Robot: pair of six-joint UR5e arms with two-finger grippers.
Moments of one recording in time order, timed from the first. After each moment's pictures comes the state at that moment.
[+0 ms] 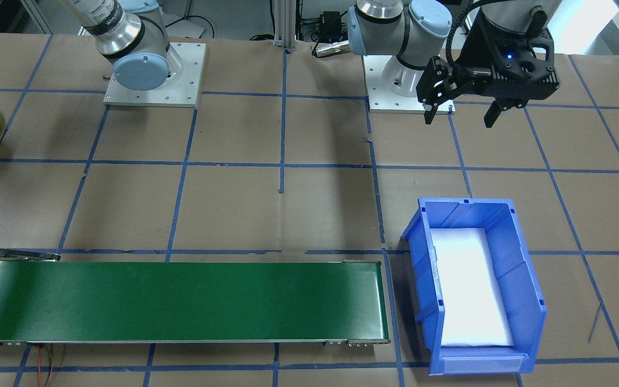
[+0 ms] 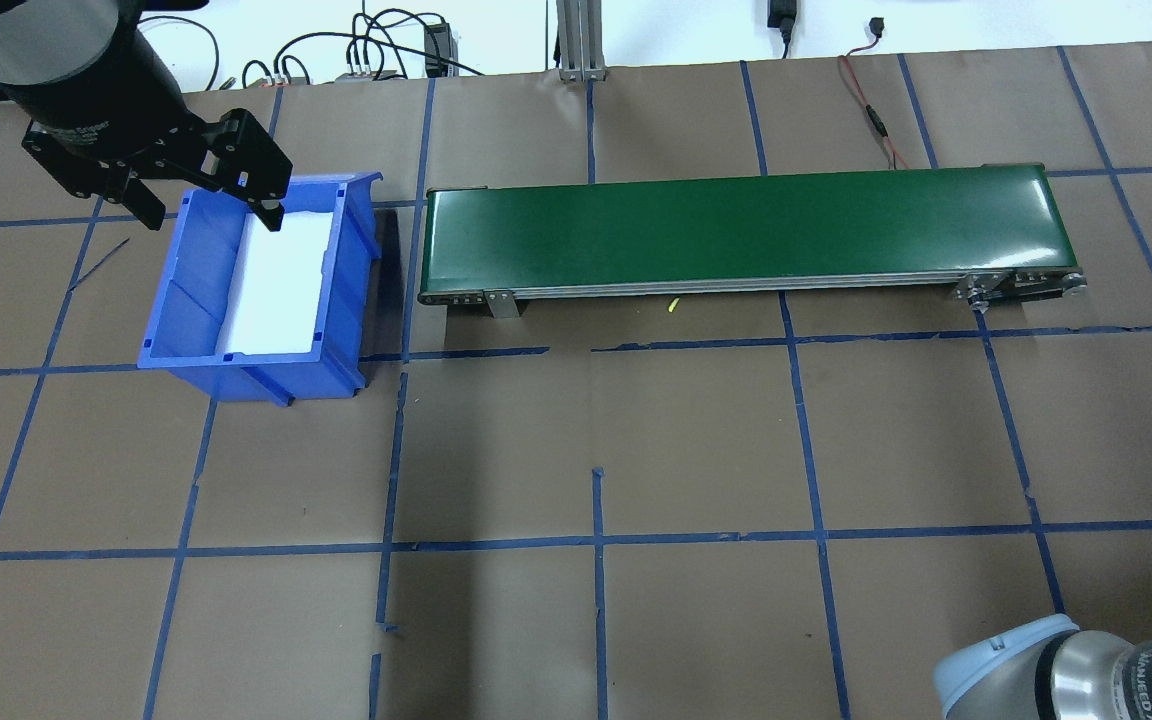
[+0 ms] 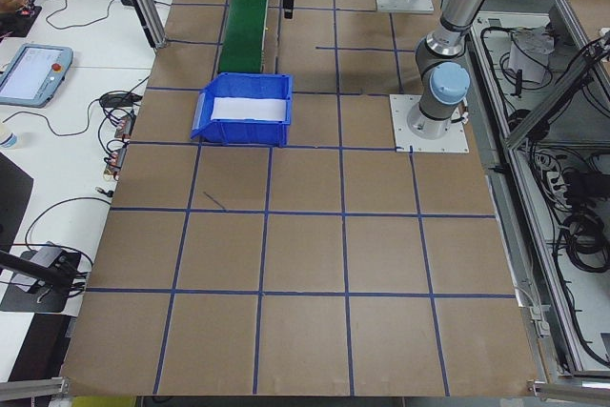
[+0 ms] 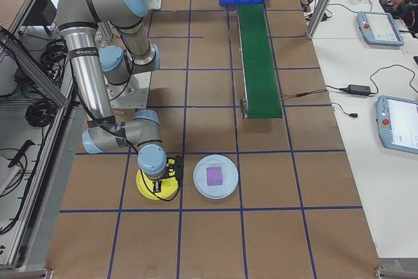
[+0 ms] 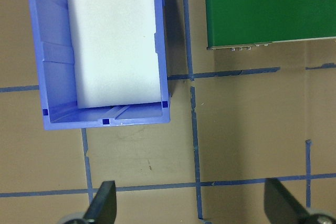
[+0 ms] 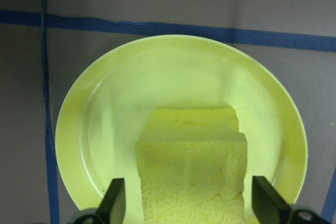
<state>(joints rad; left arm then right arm) -1.53 -1.53 -1.50 -1.64 1.59 0.11 0.24 -1.23 1.87 -2.08 -1.66 -1.42</state>
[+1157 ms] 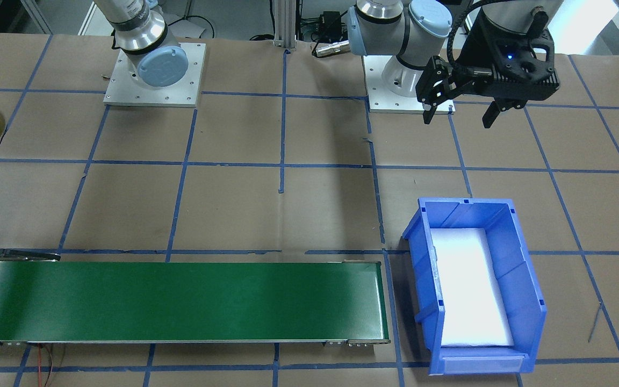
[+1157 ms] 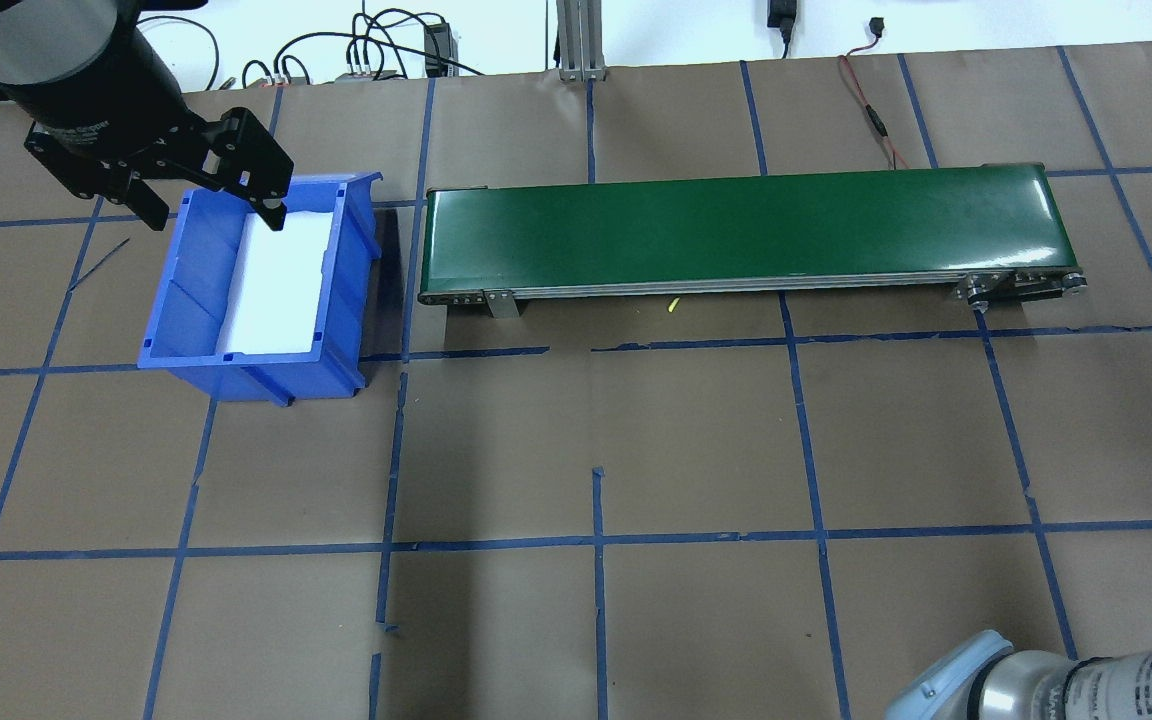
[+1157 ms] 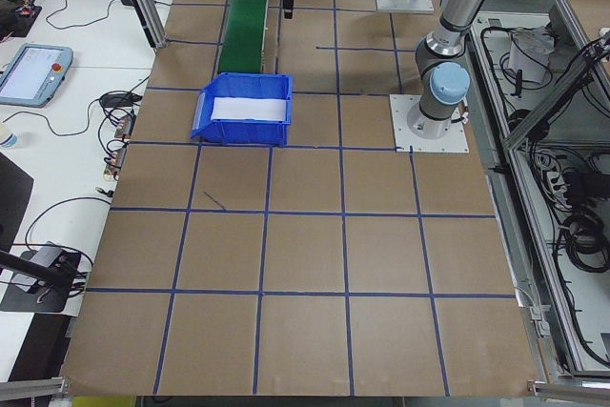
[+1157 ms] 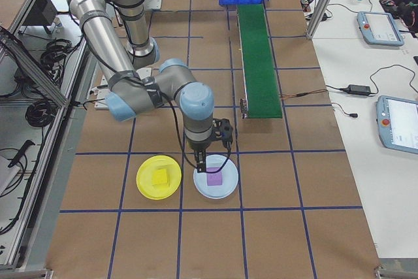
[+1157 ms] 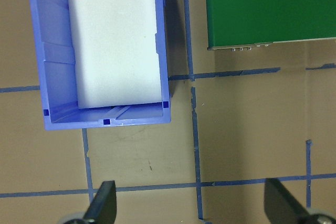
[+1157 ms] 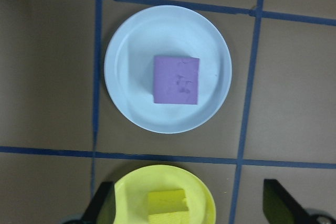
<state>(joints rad) -1.52 -1.53 -1.49 -1.64 1.57 0.11 0.57 -1.38 1.53 -1.74 -1.61 -1.06</state>
